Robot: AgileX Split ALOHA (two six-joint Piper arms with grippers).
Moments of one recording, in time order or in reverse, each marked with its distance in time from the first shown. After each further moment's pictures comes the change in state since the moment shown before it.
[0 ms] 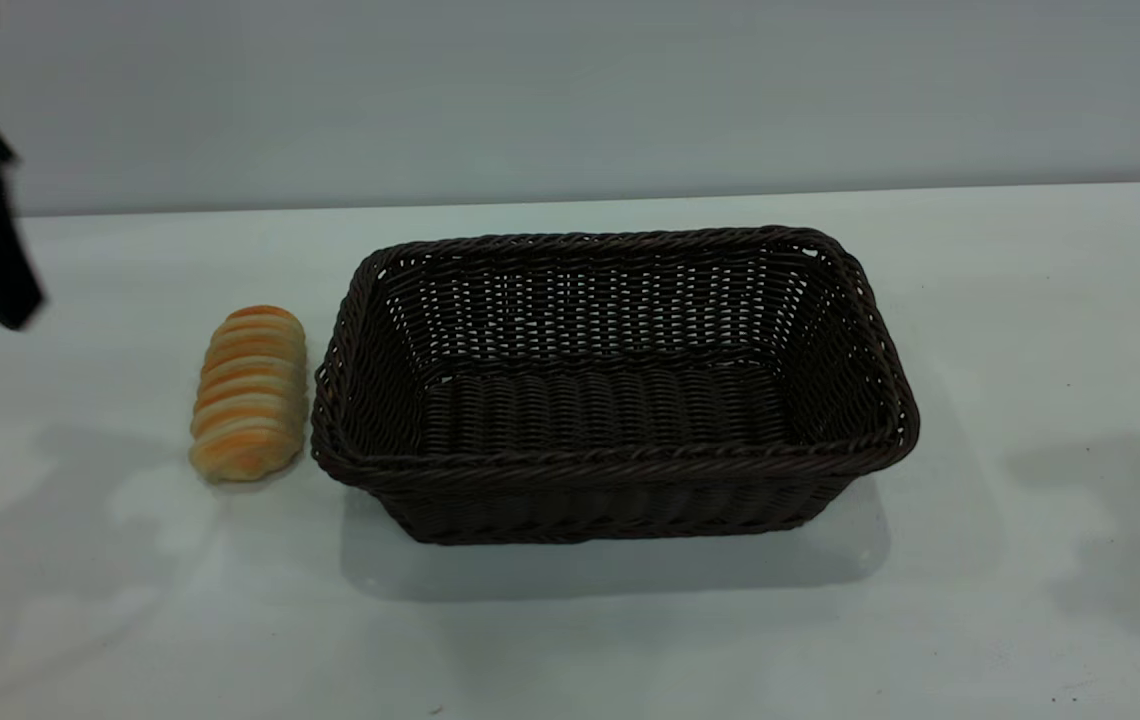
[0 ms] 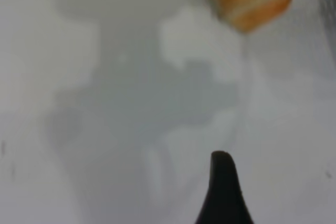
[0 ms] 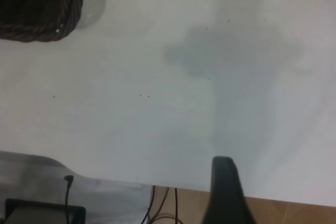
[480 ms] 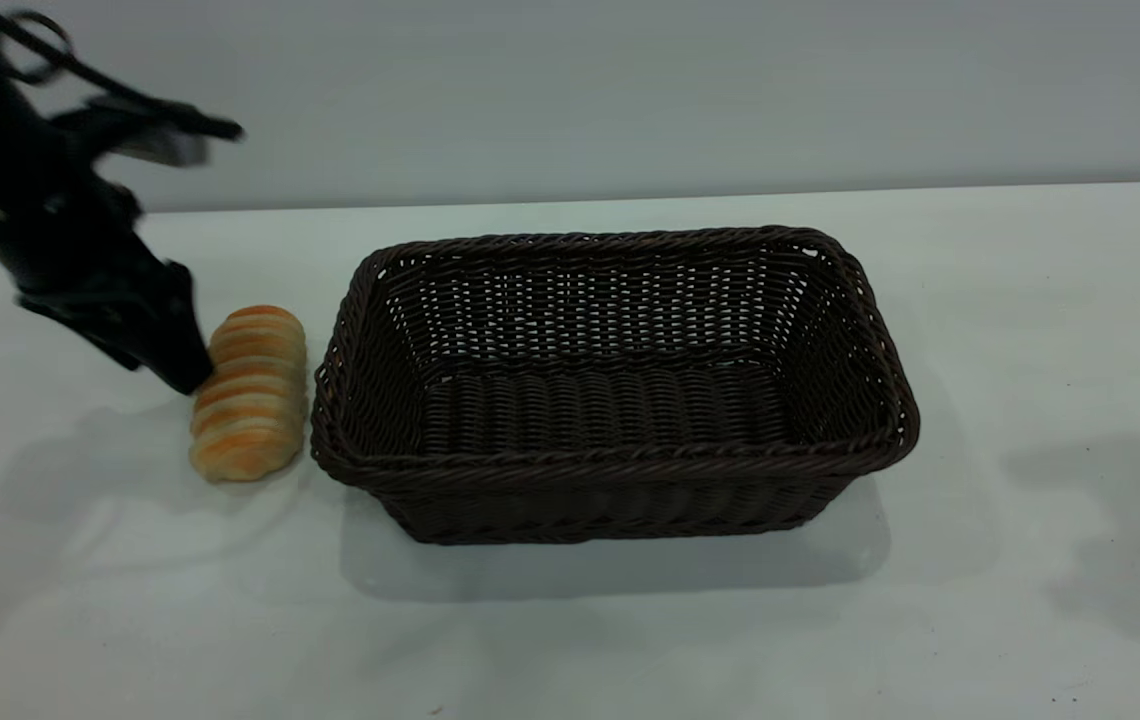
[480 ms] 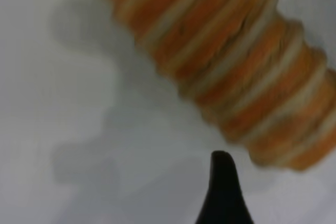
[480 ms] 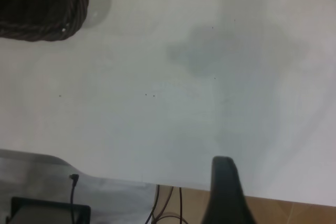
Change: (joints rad) left arm -0.056 0.377 -0.215 -0.102 -0.160 0.422; right arm 0.000 0.000 0.002 0.015 -0.001 0.000
